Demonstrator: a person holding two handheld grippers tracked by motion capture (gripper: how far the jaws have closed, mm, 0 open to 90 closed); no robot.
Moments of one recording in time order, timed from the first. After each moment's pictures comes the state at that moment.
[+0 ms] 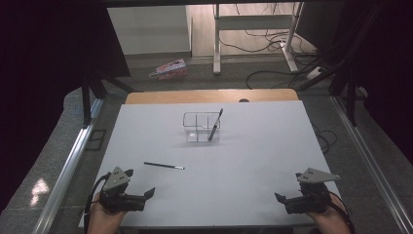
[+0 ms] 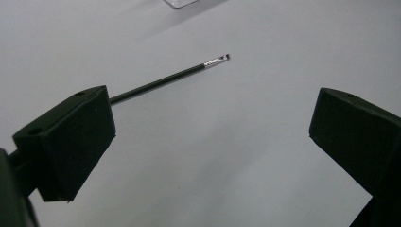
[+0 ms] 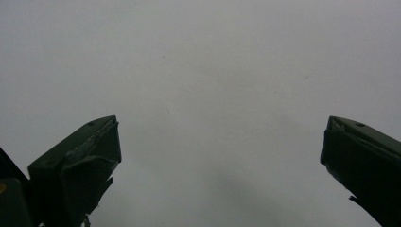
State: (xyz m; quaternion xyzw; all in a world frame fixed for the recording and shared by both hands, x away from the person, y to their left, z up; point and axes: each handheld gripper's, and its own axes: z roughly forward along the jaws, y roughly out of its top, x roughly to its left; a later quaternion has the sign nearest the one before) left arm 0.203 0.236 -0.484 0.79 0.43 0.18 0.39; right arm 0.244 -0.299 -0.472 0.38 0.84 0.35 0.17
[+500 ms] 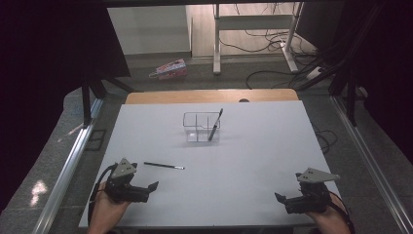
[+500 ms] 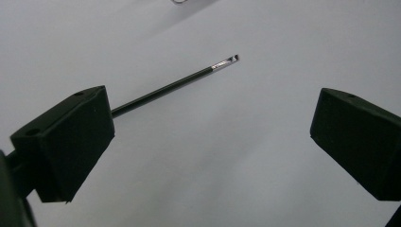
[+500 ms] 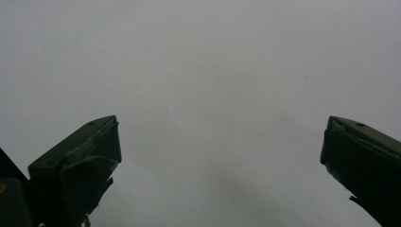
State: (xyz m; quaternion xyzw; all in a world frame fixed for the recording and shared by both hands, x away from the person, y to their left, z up) left arm 0.230 0.232 -0.480 0.81 0.43 0.16 0.36; right arm 0.244 -0.299 -0.472 0.38 0.84 0.35 0.17
